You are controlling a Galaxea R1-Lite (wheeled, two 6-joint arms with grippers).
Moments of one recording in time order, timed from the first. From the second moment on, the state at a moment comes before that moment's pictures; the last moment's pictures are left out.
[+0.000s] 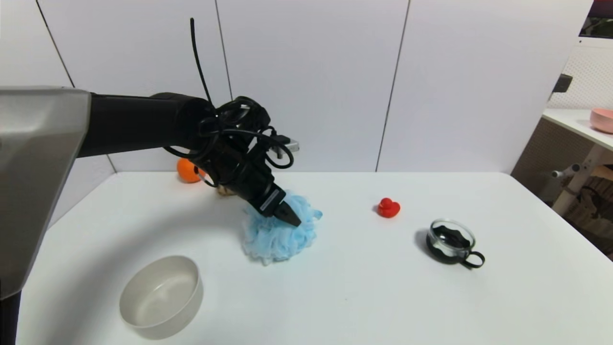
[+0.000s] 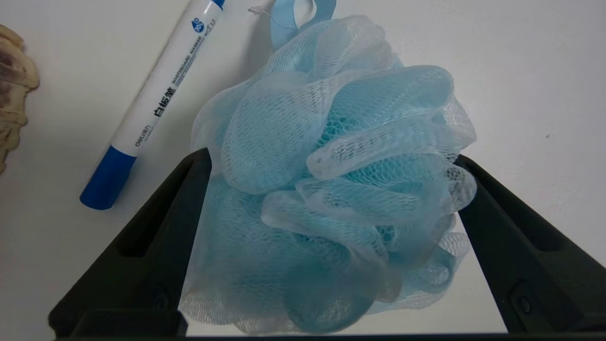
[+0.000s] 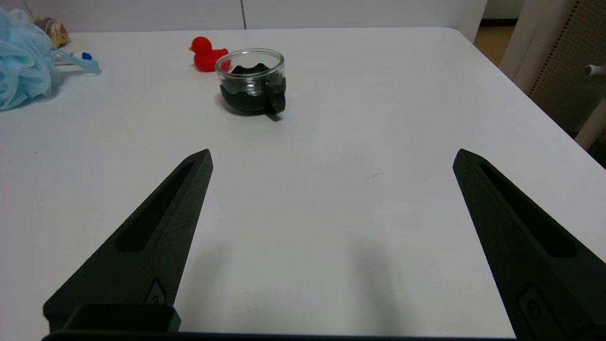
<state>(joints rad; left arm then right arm) -0.50 2.12 -1.85 0.74 -0.31 0.37 0.00 0.00 0.00 0.00 0.00 0.01</state>
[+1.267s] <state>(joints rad) -0.51 2.18 -1.80 0.72 -0.31 0.36 0.00 0.00 0.00 0.00 0.00 0.01</state>
